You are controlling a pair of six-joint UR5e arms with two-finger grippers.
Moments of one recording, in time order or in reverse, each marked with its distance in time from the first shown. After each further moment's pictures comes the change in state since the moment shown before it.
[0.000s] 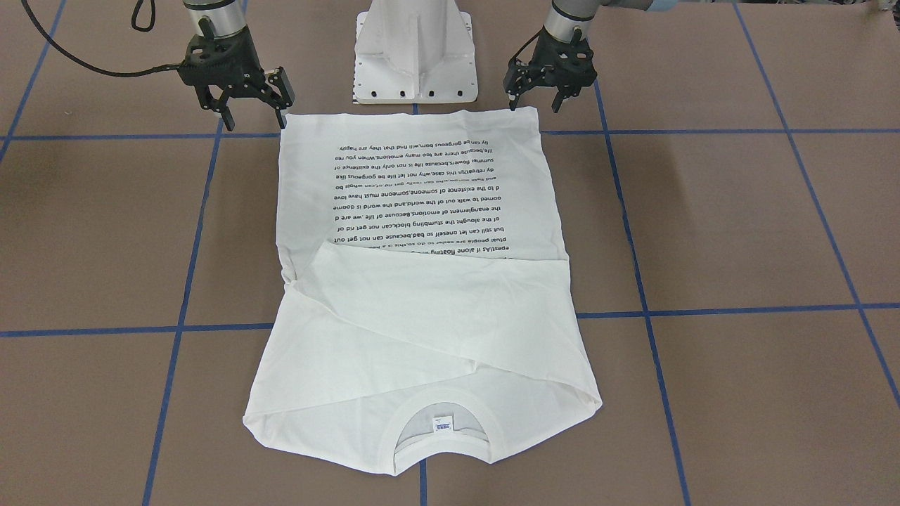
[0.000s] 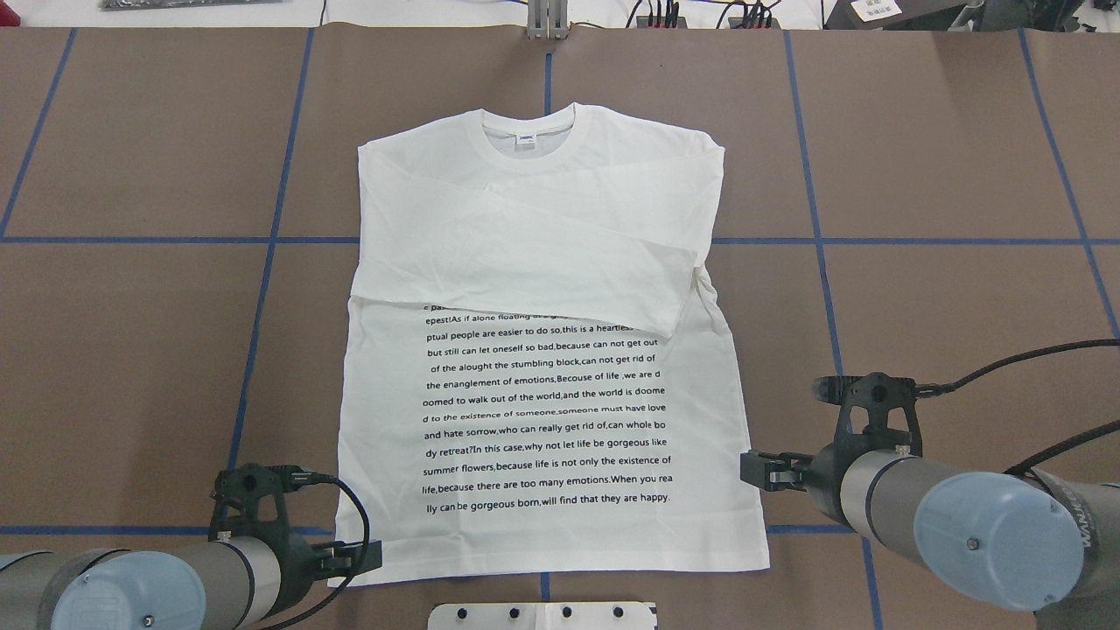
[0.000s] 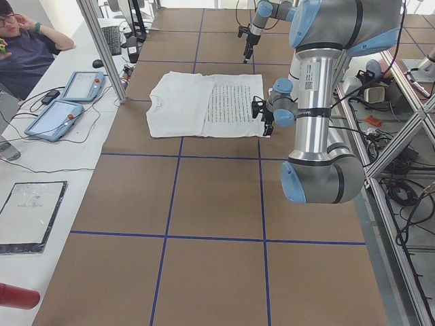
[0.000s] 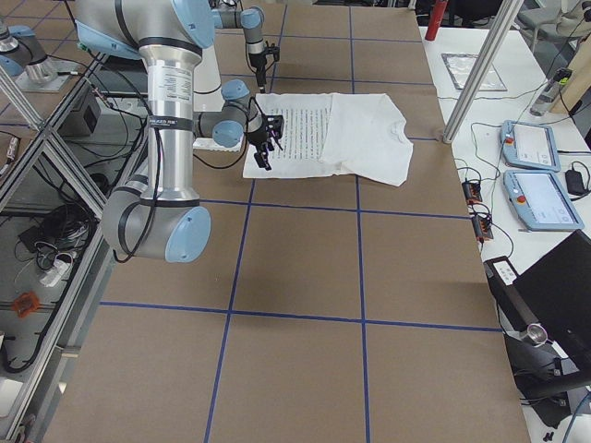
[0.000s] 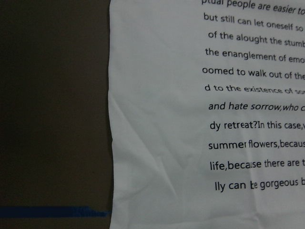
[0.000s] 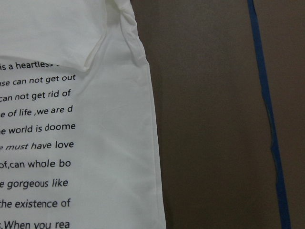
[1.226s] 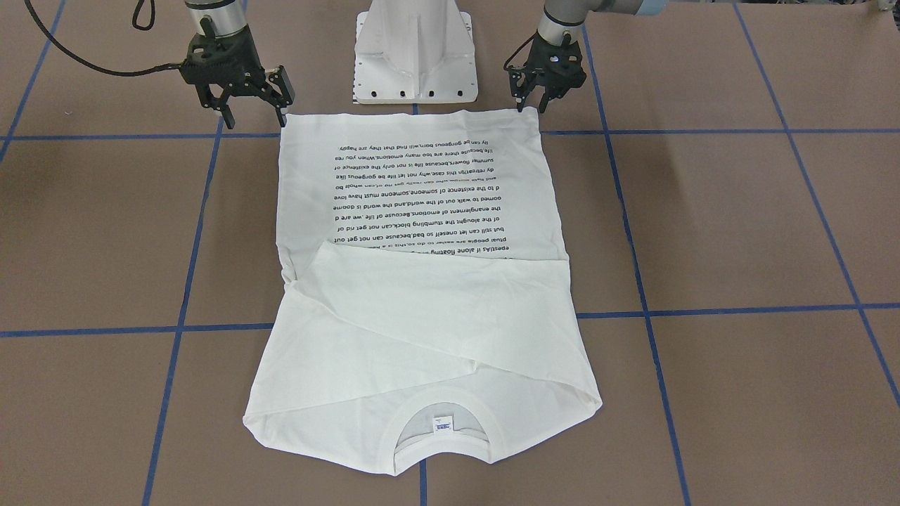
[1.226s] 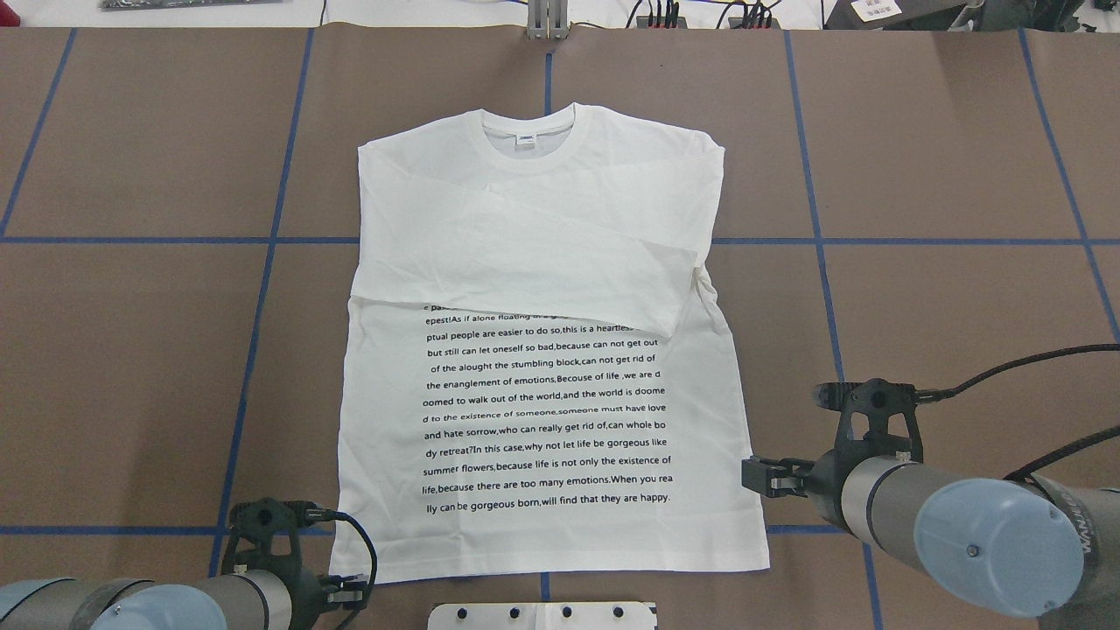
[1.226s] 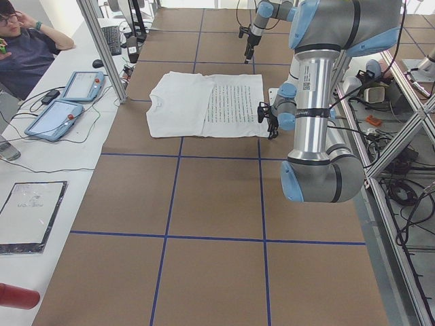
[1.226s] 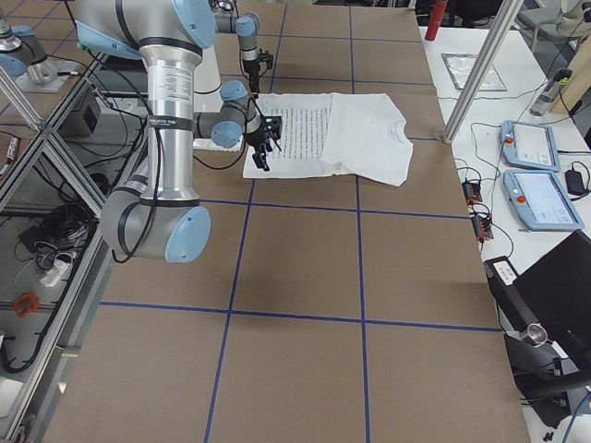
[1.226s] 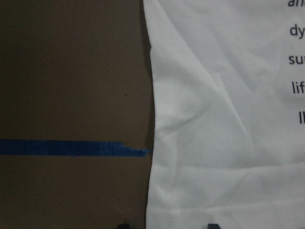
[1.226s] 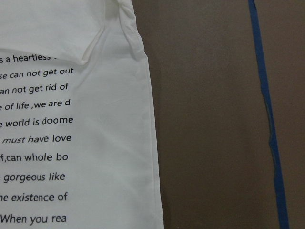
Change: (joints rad) left arm 0.058 -0.010 0.037 0.005 0.001 0.000; right arm -0.009 -0.008 0.001 0.000 -0.002 0.001
